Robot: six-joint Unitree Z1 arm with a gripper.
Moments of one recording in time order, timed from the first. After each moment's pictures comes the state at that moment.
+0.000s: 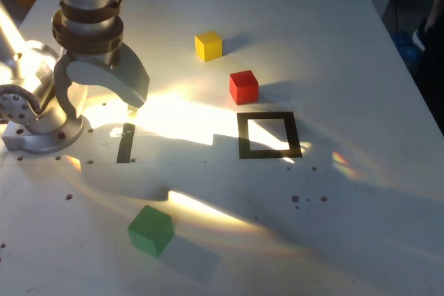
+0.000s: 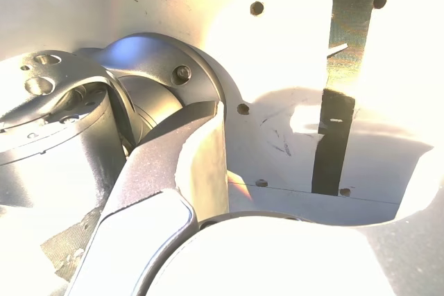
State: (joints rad) arm -0.06 1.41 -0.74 1.13 0.03 -0.07
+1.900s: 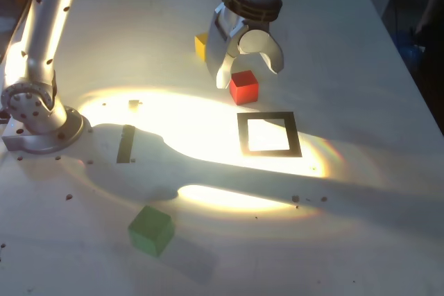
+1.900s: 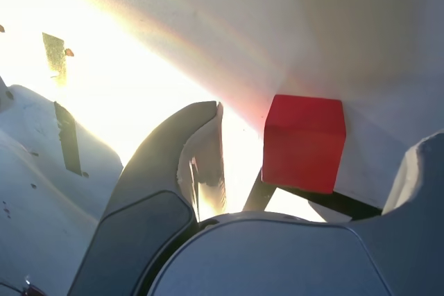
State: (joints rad) arm 0.23 2.09 -1.57 1.33 0.03 -0.10
